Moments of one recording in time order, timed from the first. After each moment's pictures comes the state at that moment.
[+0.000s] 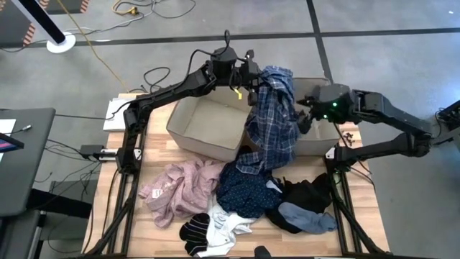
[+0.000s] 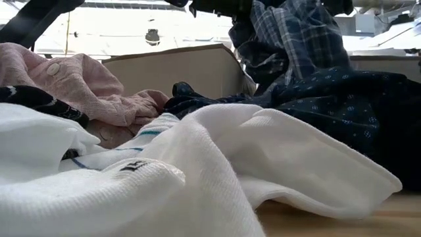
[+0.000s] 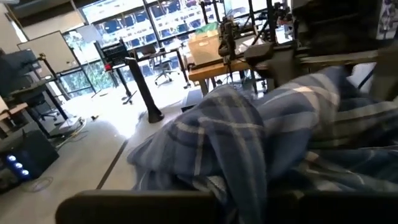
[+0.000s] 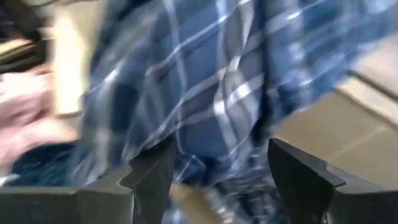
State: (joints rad) left arm 0.43 2.03 2.12 -0.12 0.29 0.35; right arm -0.21 1.00 1.36 -1.03 0.31 0.30
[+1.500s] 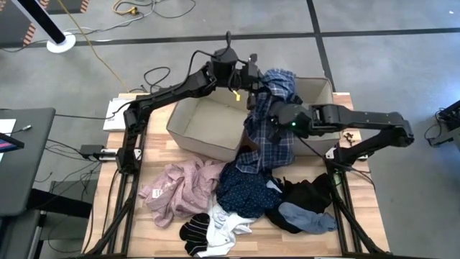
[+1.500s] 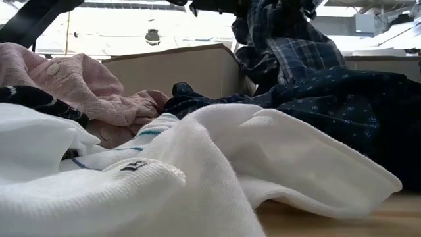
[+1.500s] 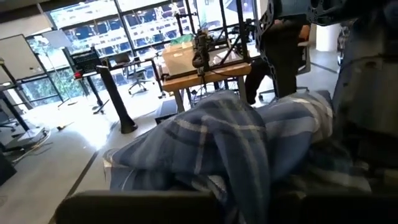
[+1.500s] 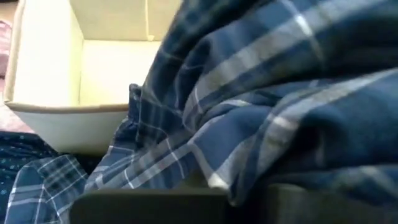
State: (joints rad) left arm 0.41 2.03 2.12 -0.11 0.41 0.30; right arm -0.06 1.26 1.33 -0.84 0.56 0.17
